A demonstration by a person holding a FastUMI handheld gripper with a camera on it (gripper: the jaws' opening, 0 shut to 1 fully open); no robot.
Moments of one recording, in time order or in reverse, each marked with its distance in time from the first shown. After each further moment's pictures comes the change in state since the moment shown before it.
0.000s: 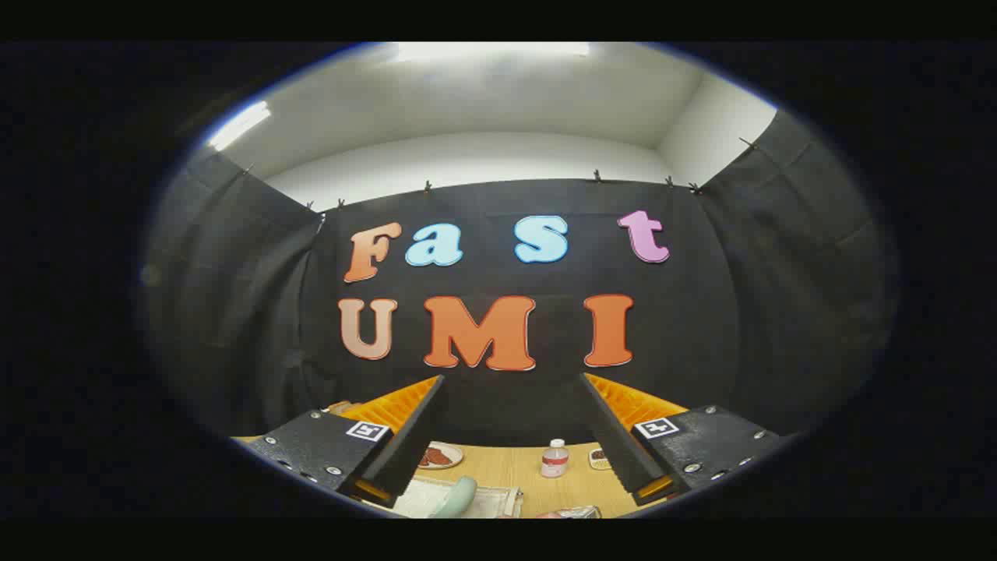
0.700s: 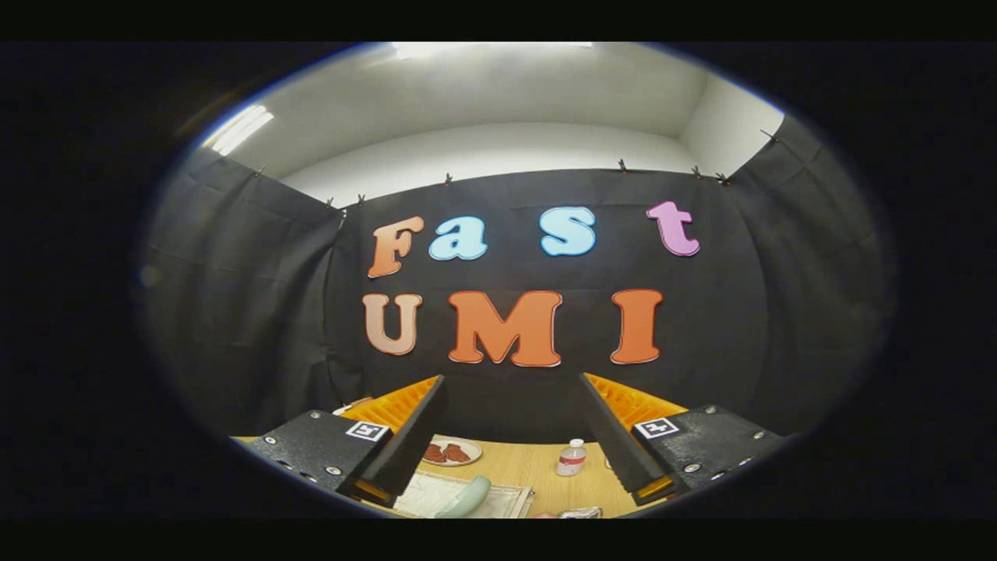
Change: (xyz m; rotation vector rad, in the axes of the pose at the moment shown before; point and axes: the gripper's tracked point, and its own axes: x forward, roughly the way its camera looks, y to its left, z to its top) arm 0.013 0.013 0.011 0.031 0.070 0.116
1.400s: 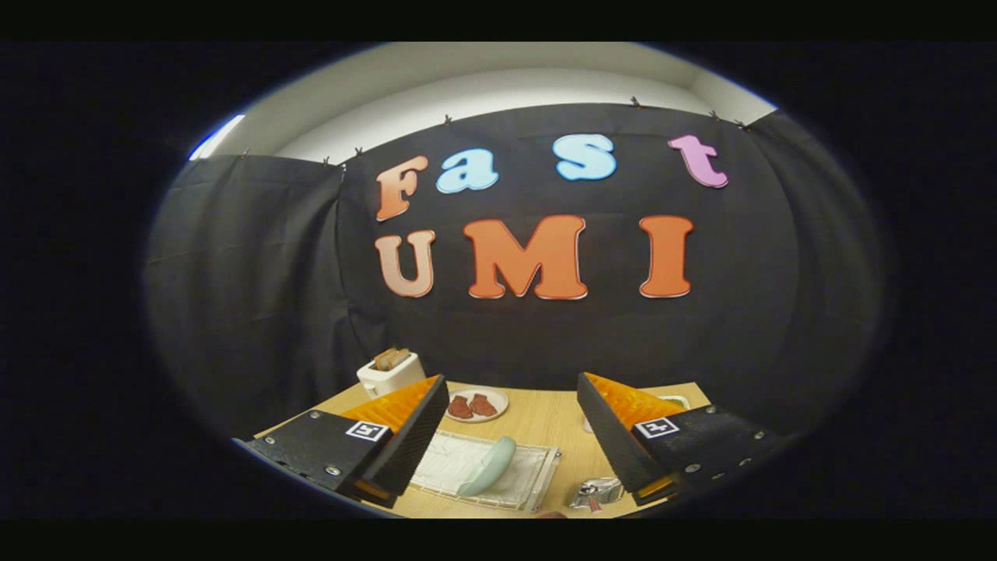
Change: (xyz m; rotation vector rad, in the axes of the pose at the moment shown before) arm 0.014 0.021 -0.086 0.045 0.377 0.095
